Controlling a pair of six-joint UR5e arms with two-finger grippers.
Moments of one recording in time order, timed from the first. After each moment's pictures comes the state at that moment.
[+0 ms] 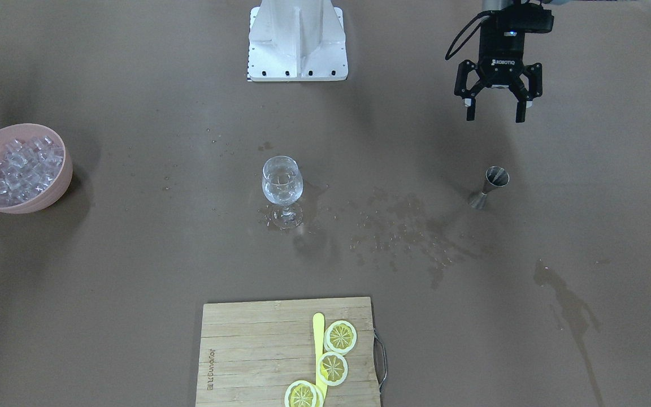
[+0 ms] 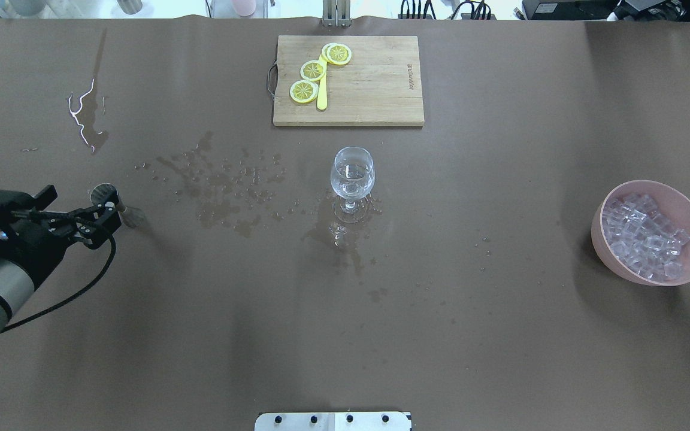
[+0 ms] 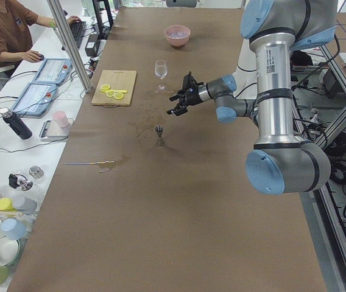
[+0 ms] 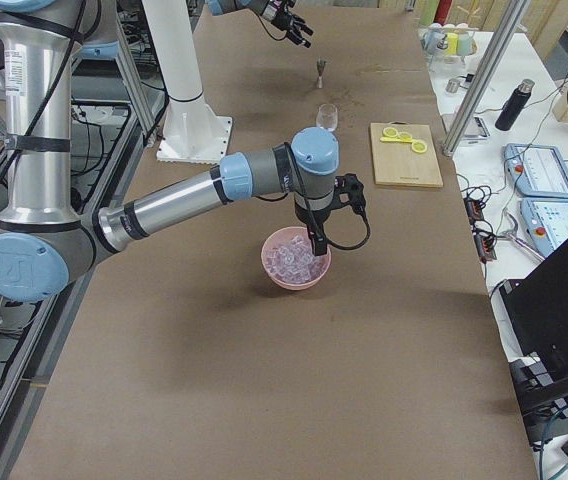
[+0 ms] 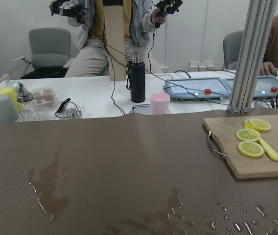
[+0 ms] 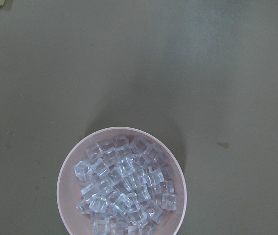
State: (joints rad) left arm -0.33 -1.37 -2.22 -2.21 -0.87 -1.14; right arm 1.46 -1.64 2.06 -1.76 2.46 -0.06
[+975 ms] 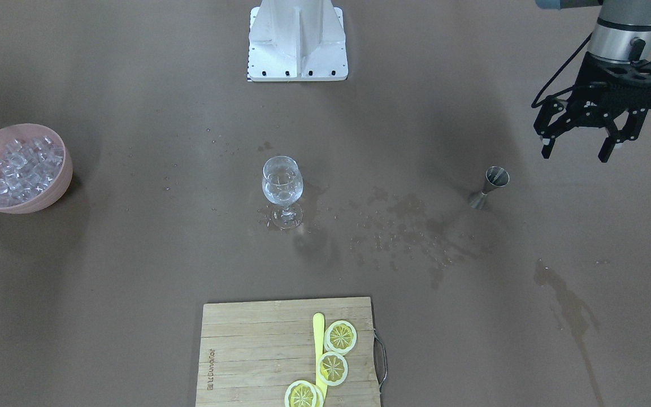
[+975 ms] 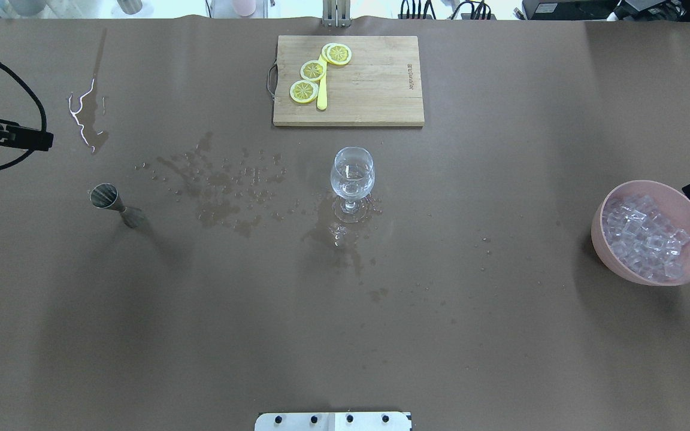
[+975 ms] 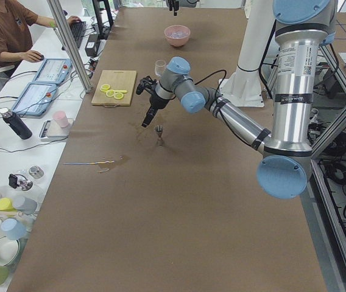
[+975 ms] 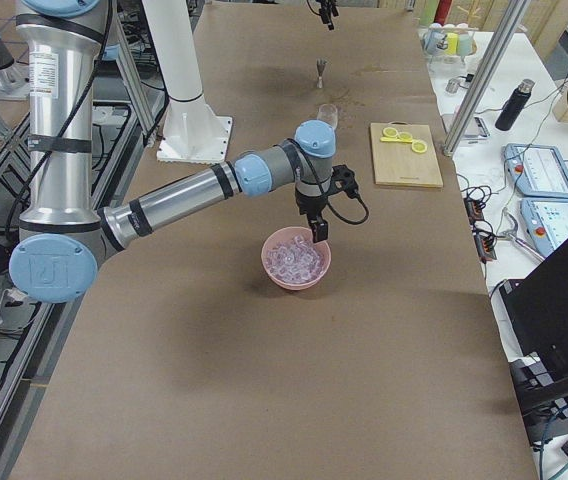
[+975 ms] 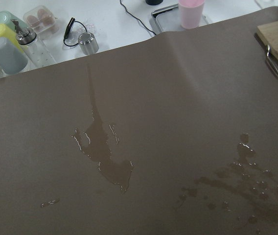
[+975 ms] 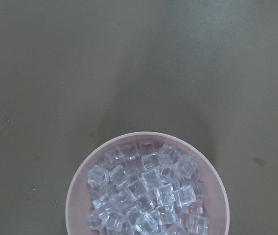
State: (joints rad) left arm -1.00 -1.62 -2.11 -1.79 -1.87 -0.68; right arm 1.21 -1.64 2.06 -1.59 2.30 0.10
